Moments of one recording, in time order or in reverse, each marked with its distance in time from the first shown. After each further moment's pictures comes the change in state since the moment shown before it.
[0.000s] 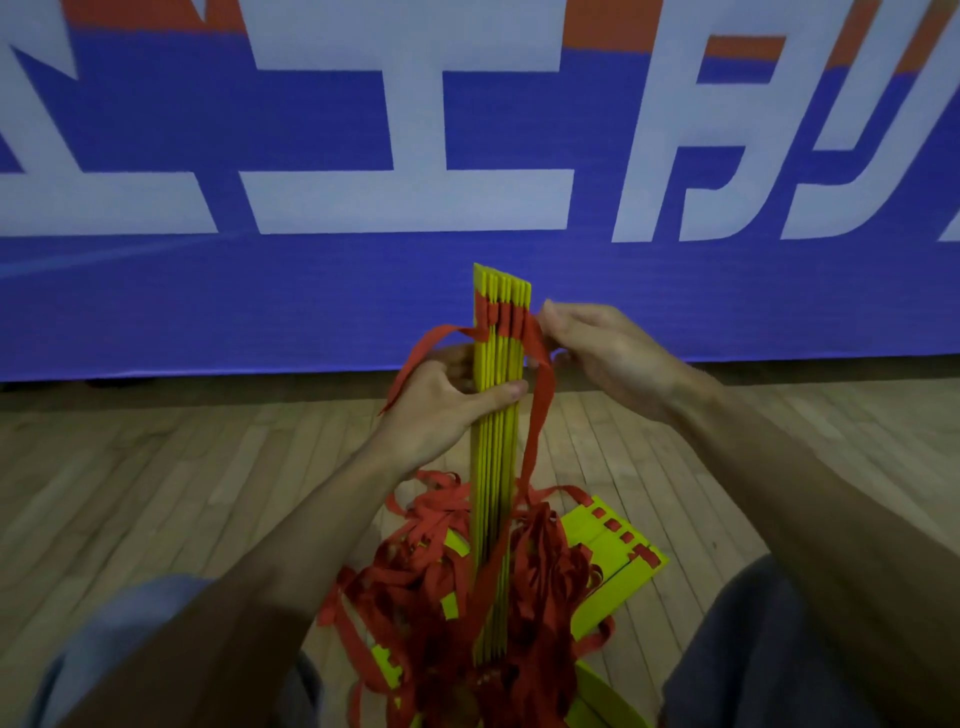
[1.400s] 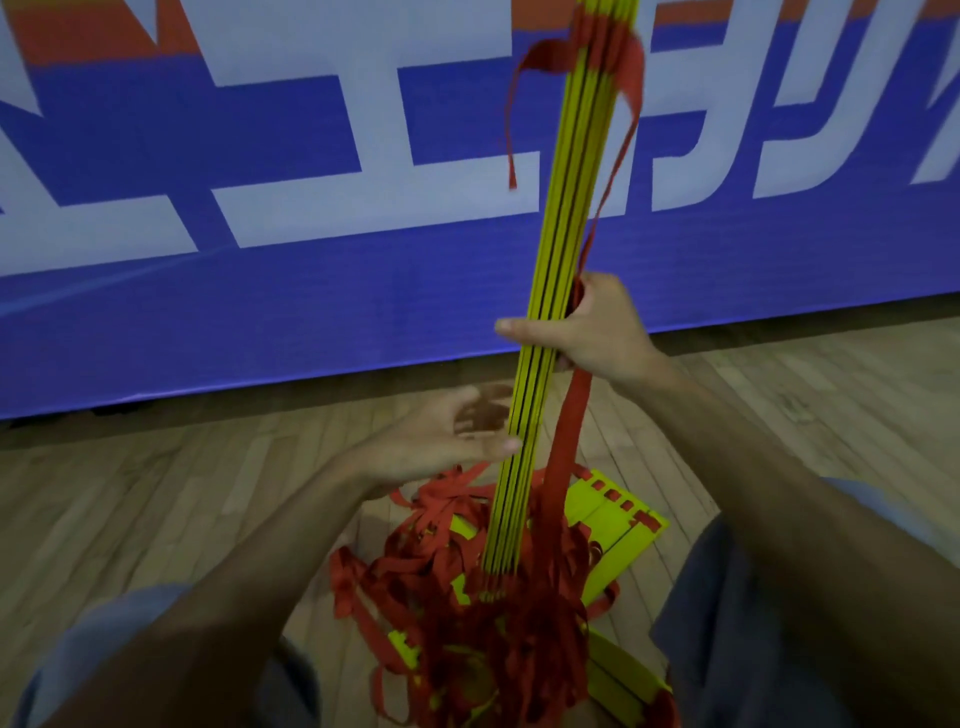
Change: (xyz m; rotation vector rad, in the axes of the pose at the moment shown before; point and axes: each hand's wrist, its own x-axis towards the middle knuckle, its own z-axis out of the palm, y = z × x) left_hand -0.024 -0.005 0.008 0.126 -0.419 -0.229; right_hand -0.019 0.001 -0.002 -0.189 0.476 -0.039
